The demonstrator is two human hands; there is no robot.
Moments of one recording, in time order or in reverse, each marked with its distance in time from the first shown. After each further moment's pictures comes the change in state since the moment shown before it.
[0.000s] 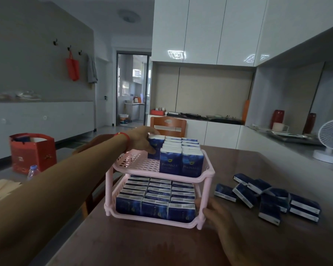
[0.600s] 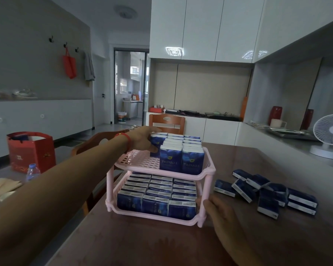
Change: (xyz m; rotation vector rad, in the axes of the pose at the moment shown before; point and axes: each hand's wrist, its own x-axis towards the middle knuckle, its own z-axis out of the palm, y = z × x) left_hand 0.002 -0.005 0.009 -0.028 -0.032 0.090; right_hand 0.006 0.019 -0.002 -0.265 0.152 -0.024
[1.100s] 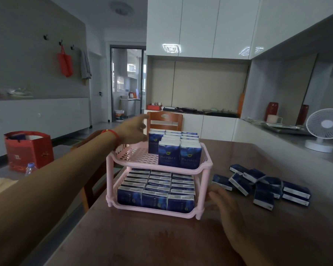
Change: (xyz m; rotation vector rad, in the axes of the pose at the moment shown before) left_hand -0.042 0.026 -0.011 0.062 0.175 -0.025; right_hand -0.004 -0.007 -0.007 0.101 0.102 0.025
